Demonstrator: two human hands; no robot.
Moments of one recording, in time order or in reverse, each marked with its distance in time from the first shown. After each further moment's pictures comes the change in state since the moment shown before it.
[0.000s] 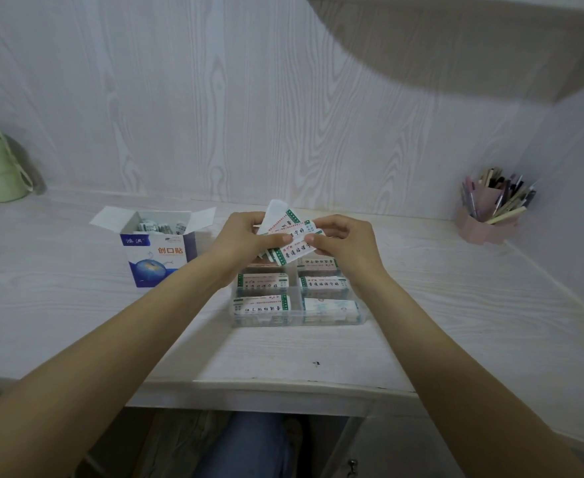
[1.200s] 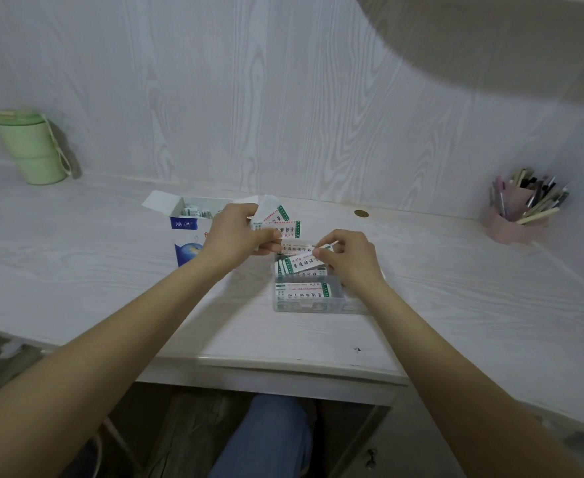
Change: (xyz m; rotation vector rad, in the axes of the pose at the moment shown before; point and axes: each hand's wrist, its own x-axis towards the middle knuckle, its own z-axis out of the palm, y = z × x) left_hand -0.019 -0.024 -0.060 0.107 0.104 0.066; right_hand -0.013 0.021 0.050 -0.484 -0.021 -0.042
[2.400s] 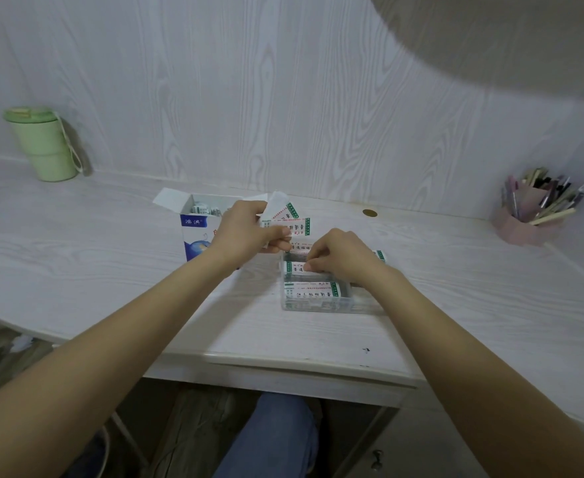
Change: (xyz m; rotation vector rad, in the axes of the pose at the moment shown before) left_hand -0.002 0.004 -0.002 0.005 -0.018 0.011; right_hand 0.010 -0.027 0.000 -0.414 -0.393 -0.080
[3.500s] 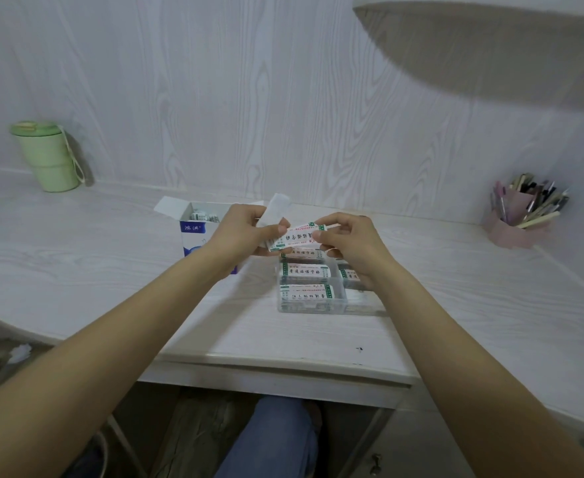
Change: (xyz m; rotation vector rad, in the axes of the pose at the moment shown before) left_hand -0.006 0.011 -0.002 -0.084 -0.036 -0.028; right_hand -0.021 -0.002 -0.016 0.865 0.254 0.029
